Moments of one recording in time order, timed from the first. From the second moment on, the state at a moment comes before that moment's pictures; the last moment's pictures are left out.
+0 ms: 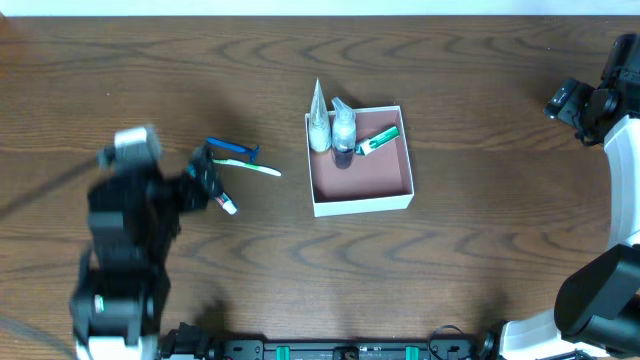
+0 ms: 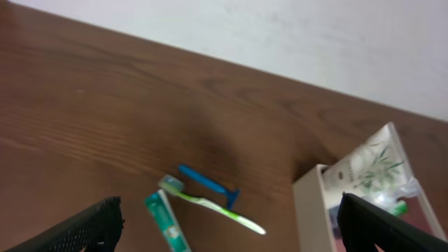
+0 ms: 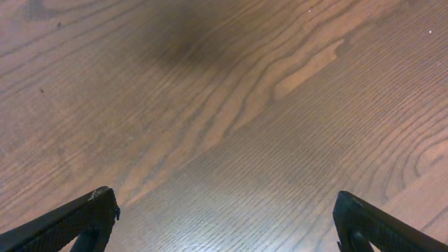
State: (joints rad) left arm -0.03 0.84 0.95 -0.60 0.00 -0.29; right arm -0.31 1.70 1.50 -0.84 0.20 0.29
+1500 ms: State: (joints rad) left arm -0.03 1.70 1.05 -0.74 -0.07 -0.94; right arm -0.31 1.70 1.50 -0.84 0.20 0.29
